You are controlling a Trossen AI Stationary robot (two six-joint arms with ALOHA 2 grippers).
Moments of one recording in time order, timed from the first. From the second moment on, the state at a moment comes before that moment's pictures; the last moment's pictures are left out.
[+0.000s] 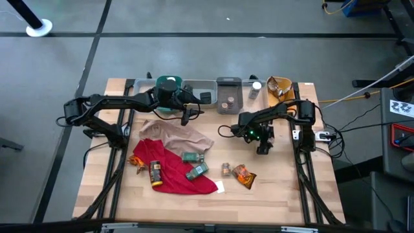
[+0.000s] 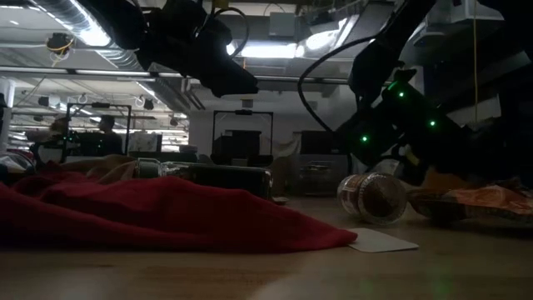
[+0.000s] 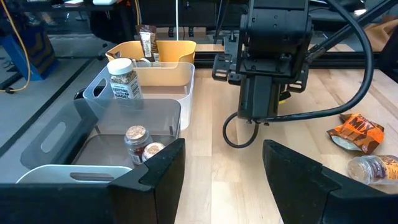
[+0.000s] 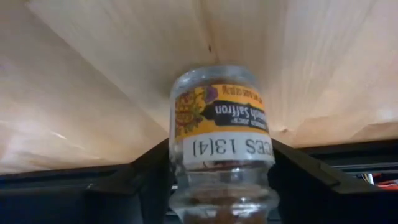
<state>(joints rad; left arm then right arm) 0.42 1.39 0.80 0.24 0.34 0.18 -0.15 1.98 1.06 -1.38 -0.07 0.07</state>
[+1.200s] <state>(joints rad) 0.42 1.39 0.80 0.24 0.34 0.19 -0.15 1.80 1.18 -1.35 -0.03 0.13</state>
